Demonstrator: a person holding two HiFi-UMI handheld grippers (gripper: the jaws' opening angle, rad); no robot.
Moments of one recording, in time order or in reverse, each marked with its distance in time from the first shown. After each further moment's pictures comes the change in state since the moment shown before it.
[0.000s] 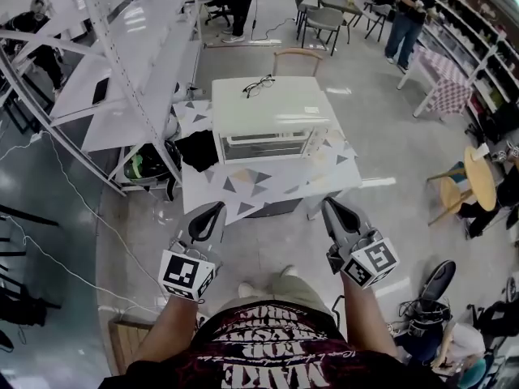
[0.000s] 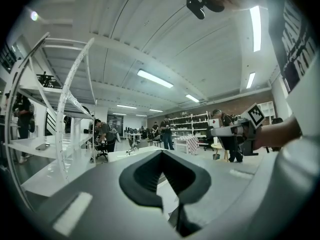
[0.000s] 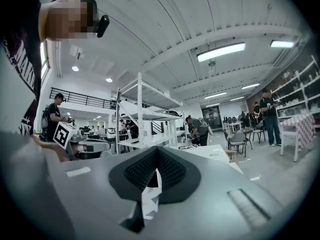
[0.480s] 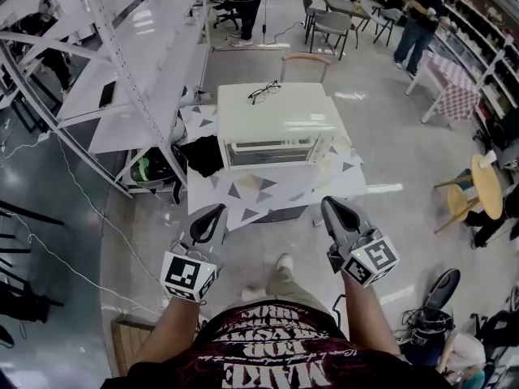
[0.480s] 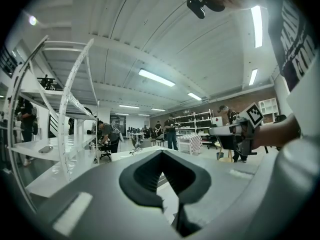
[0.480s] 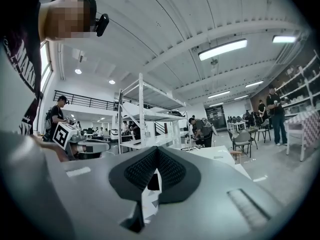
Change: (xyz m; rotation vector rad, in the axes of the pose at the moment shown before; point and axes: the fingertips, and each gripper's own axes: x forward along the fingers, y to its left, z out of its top) left arm 0.011 0.010 0.003 0.011 0.012 0.035; right arm 0.023 -0.012 0.004 0.007 -0.007 0.047
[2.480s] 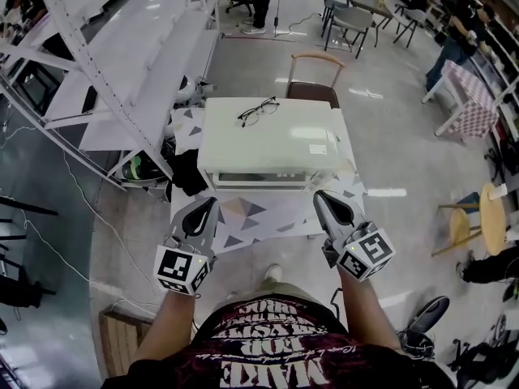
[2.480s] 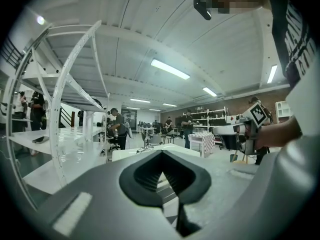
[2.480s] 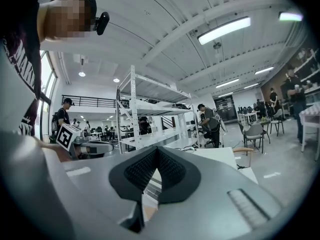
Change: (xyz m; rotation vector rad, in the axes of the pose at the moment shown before) left arm 0.148 0.065 -0.016 -0.075 0.053 0.128; right arm 0.119 -0.134 -0.001 0.031 0.075 0.129
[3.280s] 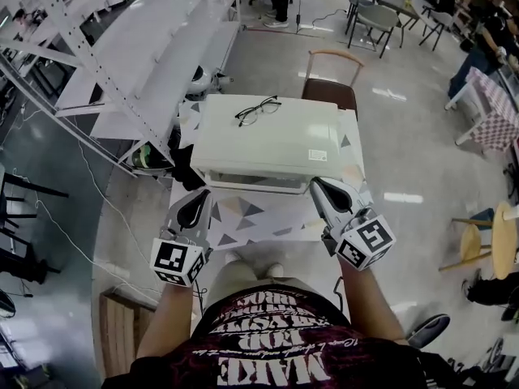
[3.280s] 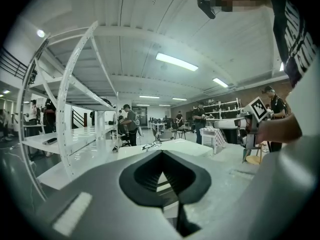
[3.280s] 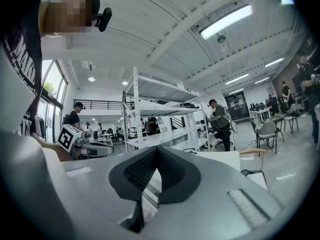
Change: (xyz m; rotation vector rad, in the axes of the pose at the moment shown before) left arm 0.037 0.000 -0.008 0.023 0.057 0.147; right arm 0.030 -0.054 0.003 -0.003 -0.005 0.135
